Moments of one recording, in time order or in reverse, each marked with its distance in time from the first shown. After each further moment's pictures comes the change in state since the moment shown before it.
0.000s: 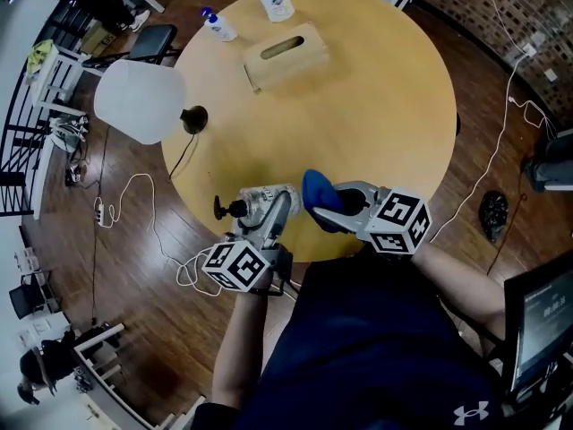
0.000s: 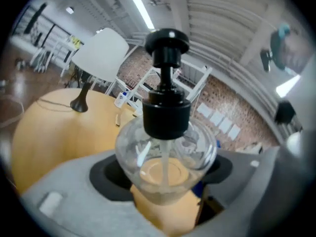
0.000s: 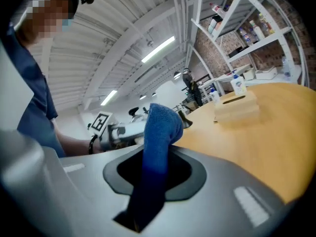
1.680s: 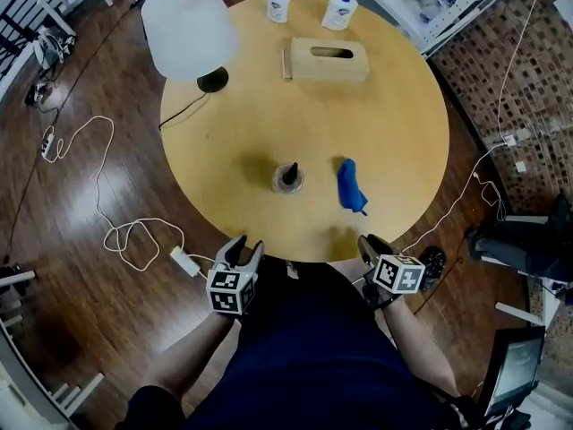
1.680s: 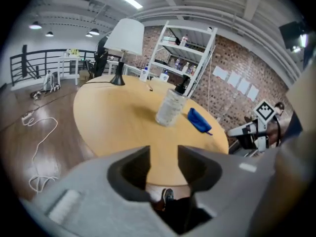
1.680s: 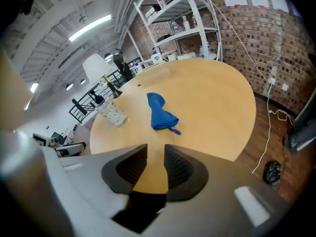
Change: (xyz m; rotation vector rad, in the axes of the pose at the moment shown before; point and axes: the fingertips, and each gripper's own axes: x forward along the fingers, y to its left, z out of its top) left arm -0.117 0.108 -0.169 0.154 0.309 0.295; right arm -0.105 -0.083 -0.169 0.370 0.194 -0.734
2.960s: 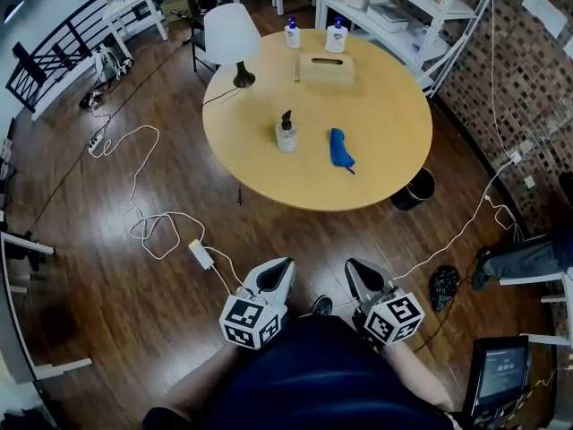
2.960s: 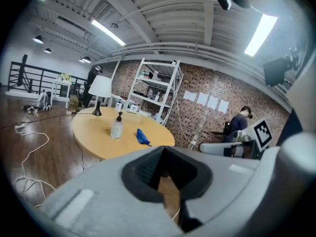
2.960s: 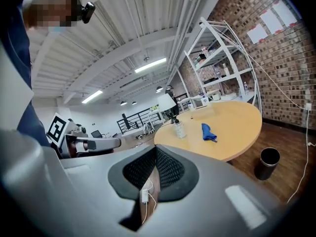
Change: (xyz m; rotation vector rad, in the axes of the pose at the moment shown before) left arm -0.203 -0.252 -0.047 0.100 -0.360 -0.146; right arm -0.245 0.115 -0.110 -0.330 -0.435 0.431
